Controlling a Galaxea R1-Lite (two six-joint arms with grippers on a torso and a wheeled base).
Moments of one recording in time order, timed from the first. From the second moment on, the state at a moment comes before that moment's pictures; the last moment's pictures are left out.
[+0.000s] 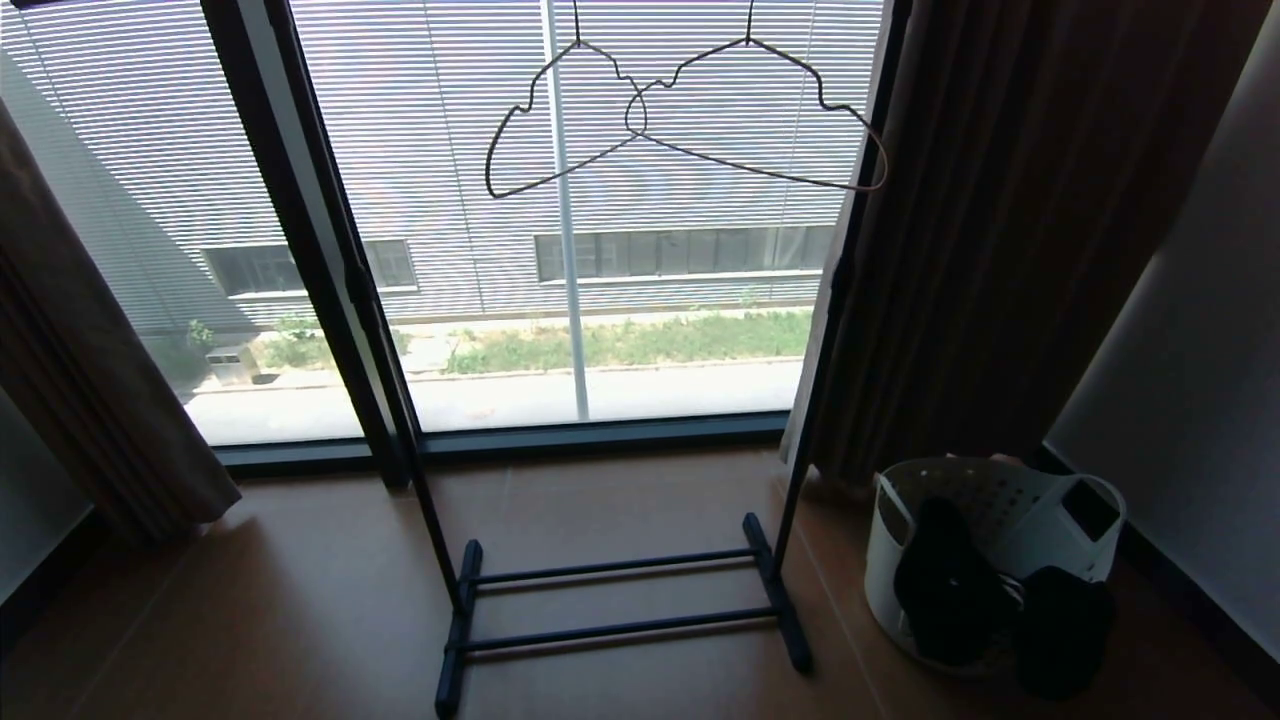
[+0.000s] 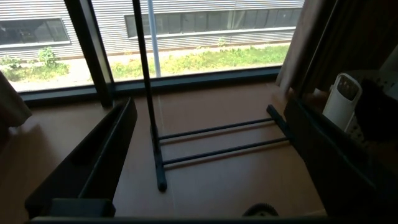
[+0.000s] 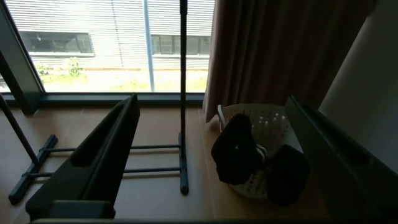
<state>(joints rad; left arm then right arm) 0.00 0.00 0.00 0.01 -0.13 0.00 0.00 0.00 0.00 -0.06 0.00 0.00</state>
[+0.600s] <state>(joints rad) 0.00 0.00 0.00 0.01 -0.12 0.00 0.00 0.00 0.00 -0.06 0.00 0.00</state>
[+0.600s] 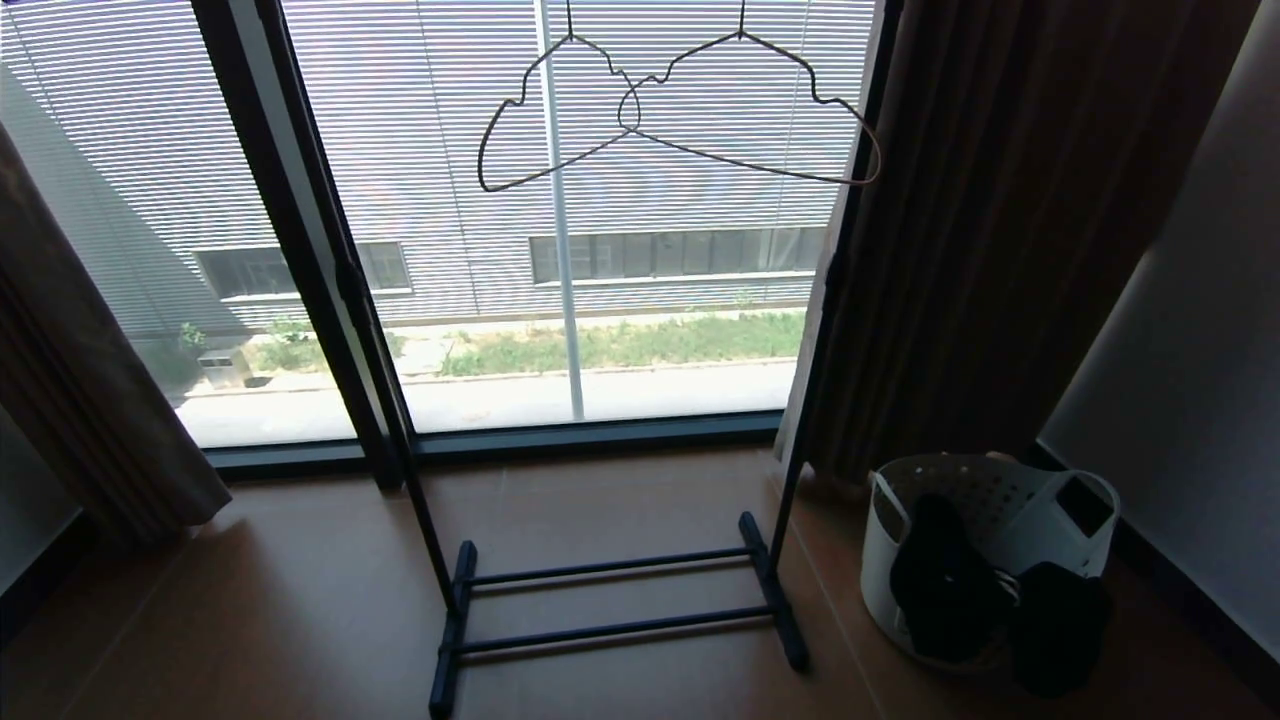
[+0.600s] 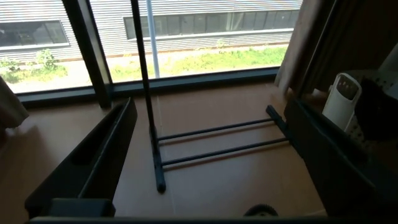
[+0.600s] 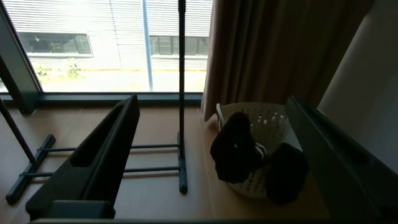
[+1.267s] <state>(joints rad) 0.00 0.00 0.00 0.01 -0.12 0.00 0.00 0.00 0.00 -0.06 0.00 0.00</state>
